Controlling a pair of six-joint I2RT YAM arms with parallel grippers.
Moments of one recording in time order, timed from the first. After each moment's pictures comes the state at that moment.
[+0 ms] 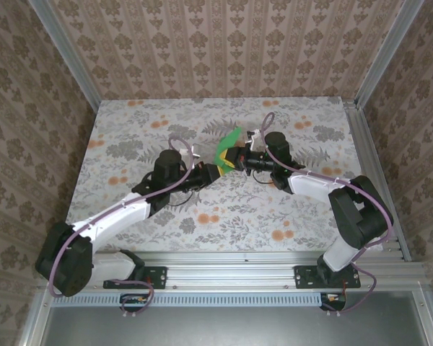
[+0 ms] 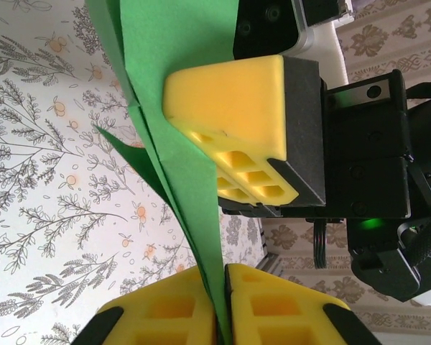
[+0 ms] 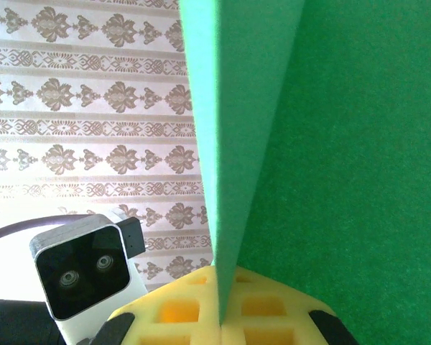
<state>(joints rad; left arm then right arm) -0.66 1.24 0.71 0.17 0.52 -1.01 0.46 1.64 0.88 0.53 -0.72 1.28</state>
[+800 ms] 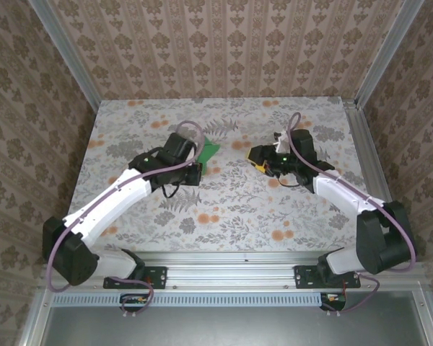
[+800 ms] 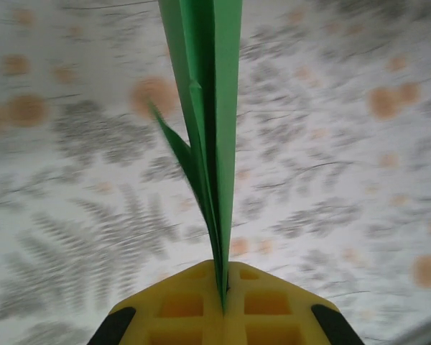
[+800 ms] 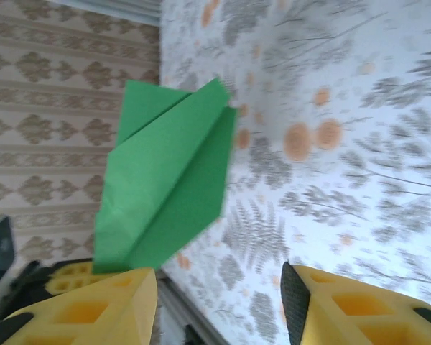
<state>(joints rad) -0.71 1.34 1.20 -0.86 -0.02 -0.42 0.27 1.40 0.86 -0.04 -0.64 0.92</state>
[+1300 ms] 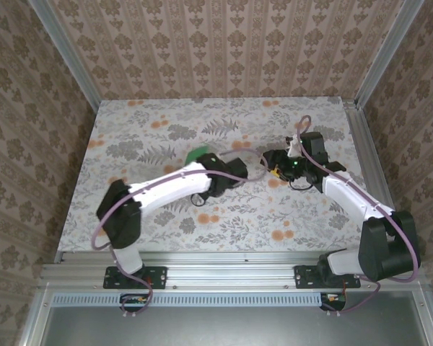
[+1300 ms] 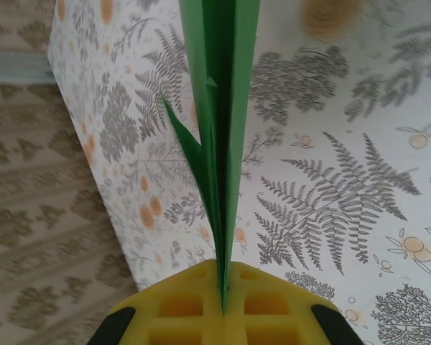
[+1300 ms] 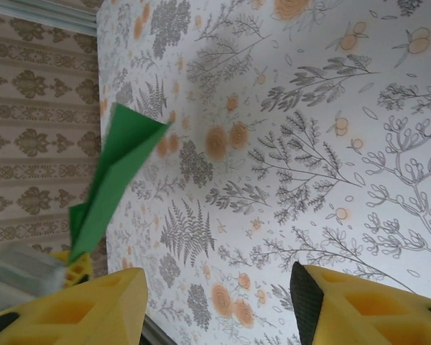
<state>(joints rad) -1.05 1.81 1.47 -1.32 -0.79 -0.30 0.18 1.35 0.86 -0.25 -0.61 0.75</state>
